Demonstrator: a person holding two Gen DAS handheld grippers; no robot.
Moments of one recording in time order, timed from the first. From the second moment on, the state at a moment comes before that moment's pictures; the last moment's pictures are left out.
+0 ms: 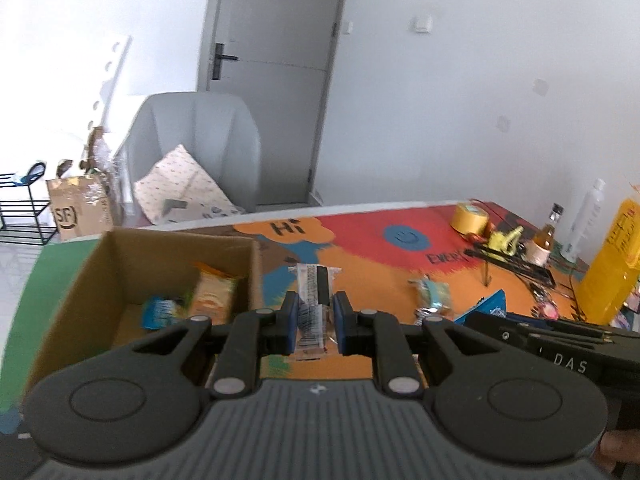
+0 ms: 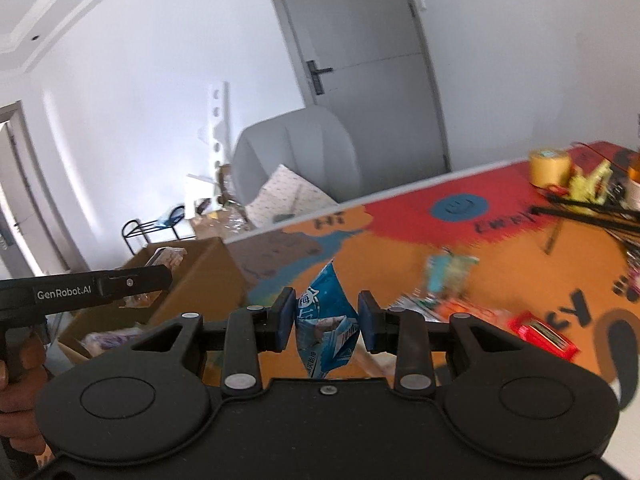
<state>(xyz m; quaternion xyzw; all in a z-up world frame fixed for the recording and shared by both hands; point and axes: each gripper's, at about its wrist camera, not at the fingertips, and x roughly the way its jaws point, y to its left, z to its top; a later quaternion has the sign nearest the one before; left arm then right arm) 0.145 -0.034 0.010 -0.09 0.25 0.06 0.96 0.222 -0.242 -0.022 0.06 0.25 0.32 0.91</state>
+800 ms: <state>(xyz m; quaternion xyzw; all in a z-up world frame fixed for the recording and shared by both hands) 0.092 0.055 0.018 -0.12 0.23 0.16 0.95 0.197 -0.144 0.004 0.02 0.22 0.41 0.89</state>
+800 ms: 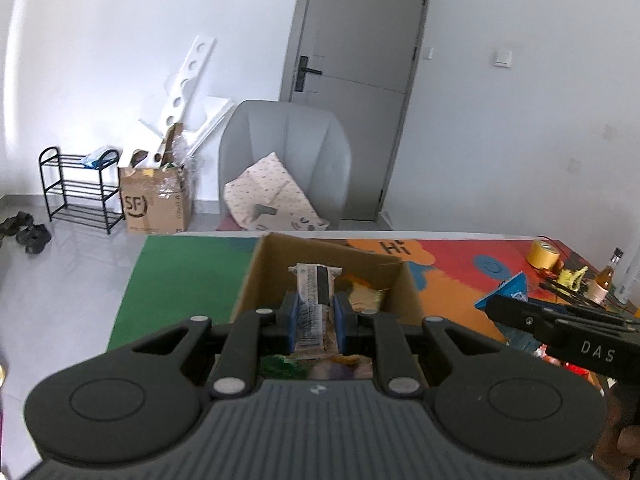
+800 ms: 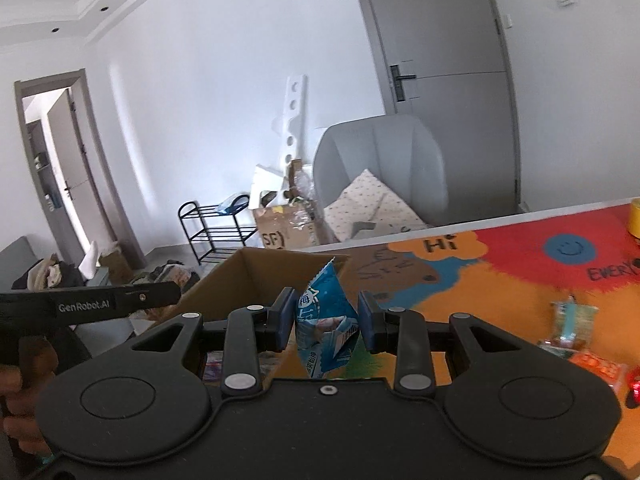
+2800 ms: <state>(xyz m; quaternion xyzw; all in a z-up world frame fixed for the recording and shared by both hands) 0.098 0.022 0.020 -0.12 0.23 0.14 0.96 0.193 -0.208 -0.001 0.06 0.27 0.30 0.91</state>
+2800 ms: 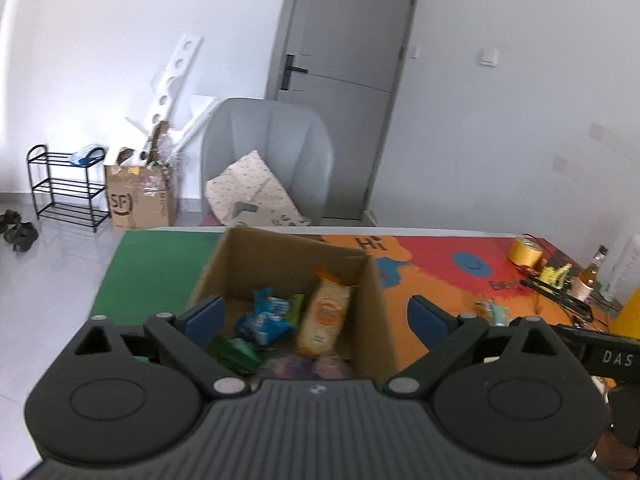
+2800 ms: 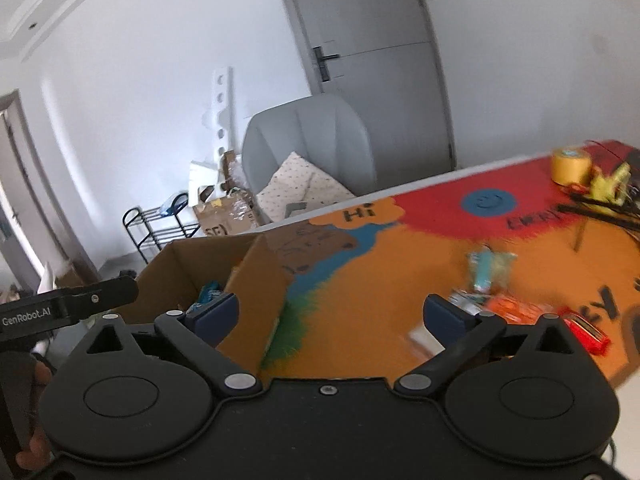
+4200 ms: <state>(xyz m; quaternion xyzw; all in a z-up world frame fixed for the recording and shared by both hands) 0.206 -0.120 -0.005 -0.05 0.33 -0.01 0.94 0.229 -0.351 -0.033 0.07 0.30 0.18 0.93</state>
